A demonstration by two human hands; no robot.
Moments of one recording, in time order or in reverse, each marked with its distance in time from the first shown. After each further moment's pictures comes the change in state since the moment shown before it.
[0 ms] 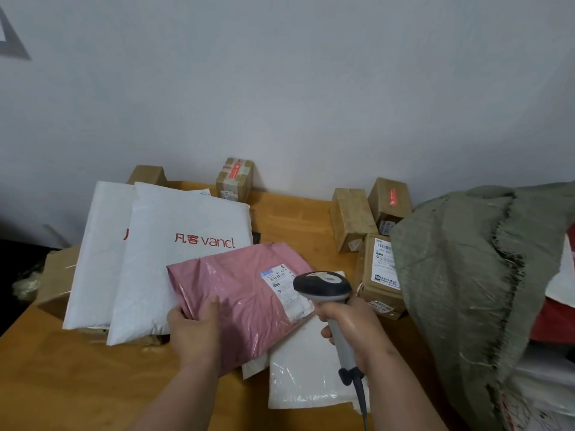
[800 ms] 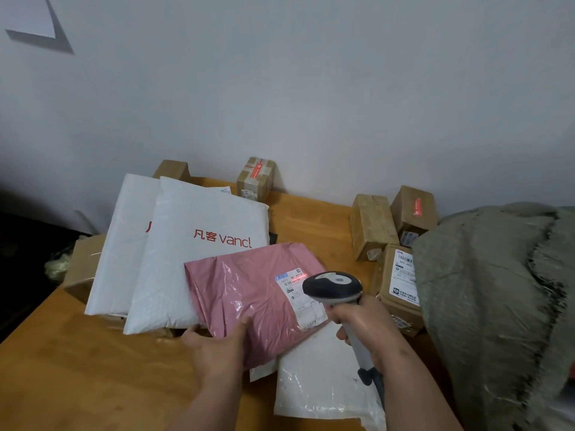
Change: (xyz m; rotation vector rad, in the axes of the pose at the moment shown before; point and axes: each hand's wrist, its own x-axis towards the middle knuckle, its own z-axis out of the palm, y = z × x) left_hand -0.016 -0.025 0.009 -0.055 0.100 -0.113; right_hand 0.022 -0.015 -0.006 -0.203 -0.064 -0.039
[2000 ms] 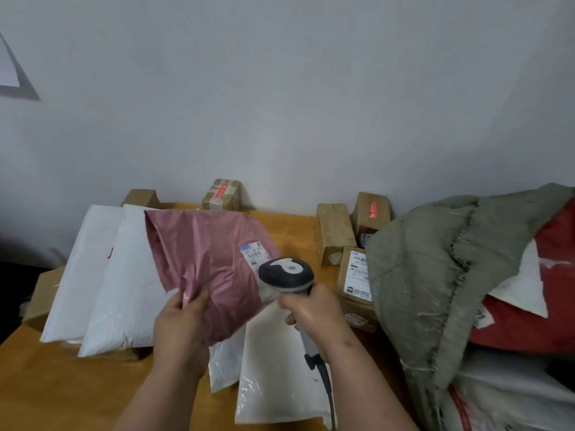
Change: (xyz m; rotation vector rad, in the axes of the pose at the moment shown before) left_hand -0.053 0.084 0.002 -0.282 -0.330 0.100; right_hand -0.029 -0.013 -0.016 0.132 -0.002 -0.198
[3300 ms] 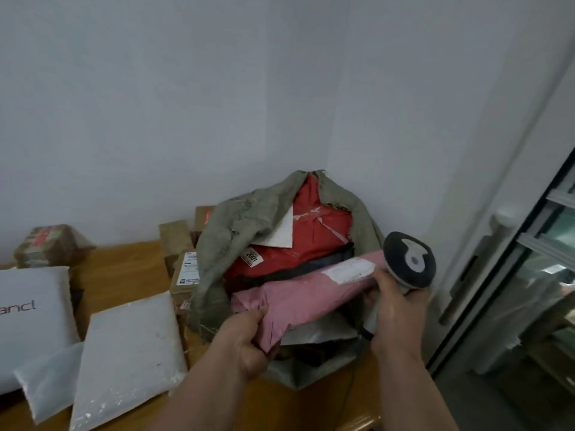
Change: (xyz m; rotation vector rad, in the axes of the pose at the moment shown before) left_hand -0.334 -0.055 0.167 0.100 -0.666 -0.763; right_hand -0.283 0.121 -0.269 0.768 1.220 -0.389
